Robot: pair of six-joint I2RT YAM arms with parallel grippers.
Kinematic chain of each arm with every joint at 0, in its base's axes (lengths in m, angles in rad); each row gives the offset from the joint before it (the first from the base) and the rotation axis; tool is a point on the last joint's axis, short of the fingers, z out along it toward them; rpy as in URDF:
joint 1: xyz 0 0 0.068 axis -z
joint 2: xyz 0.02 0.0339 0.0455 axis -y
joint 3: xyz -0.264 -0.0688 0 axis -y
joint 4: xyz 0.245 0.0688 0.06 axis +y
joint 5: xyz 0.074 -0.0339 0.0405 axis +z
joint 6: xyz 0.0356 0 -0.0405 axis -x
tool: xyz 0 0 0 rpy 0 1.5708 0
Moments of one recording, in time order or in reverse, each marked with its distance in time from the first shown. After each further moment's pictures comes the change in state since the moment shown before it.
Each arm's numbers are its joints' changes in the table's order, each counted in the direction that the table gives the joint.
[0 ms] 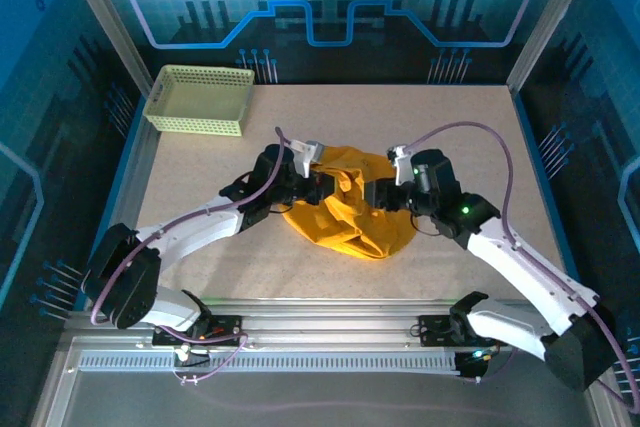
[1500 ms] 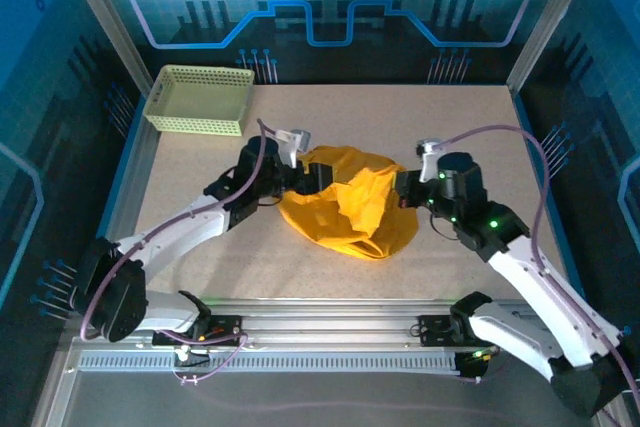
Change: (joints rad) left arm -0.088 0.063 0.045 0.090 0.053 -0.018; right arm 0.105 0.166 0.057 0.145 -0.171 0.016
